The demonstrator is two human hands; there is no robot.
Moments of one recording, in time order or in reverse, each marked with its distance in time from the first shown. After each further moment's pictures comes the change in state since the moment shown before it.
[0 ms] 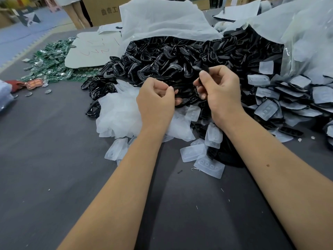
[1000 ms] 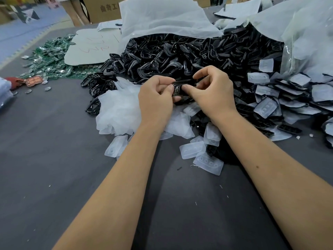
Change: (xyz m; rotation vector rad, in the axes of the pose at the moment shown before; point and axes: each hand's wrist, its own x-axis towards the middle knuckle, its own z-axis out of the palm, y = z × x) left_hand 0.005 -0.003 0.000 -0.073 -0.097 -0.051; right_hand -0.003 -0.001 0.003 -0.592 -0.008 -0.107
